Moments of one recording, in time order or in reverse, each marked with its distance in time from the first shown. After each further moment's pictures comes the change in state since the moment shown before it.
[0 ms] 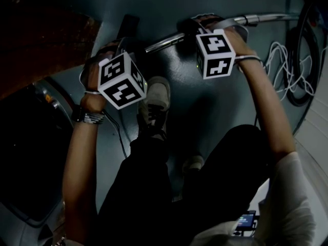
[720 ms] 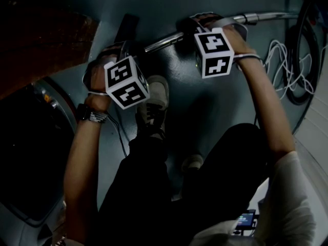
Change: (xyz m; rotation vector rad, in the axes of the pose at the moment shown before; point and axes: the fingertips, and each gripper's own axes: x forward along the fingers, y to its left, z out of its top) left arm 0.018 -0.010 -0.010 0.040 0.072 0.032; right arm -0.001 0.003 -0.003 -0.008 0.008 0.012
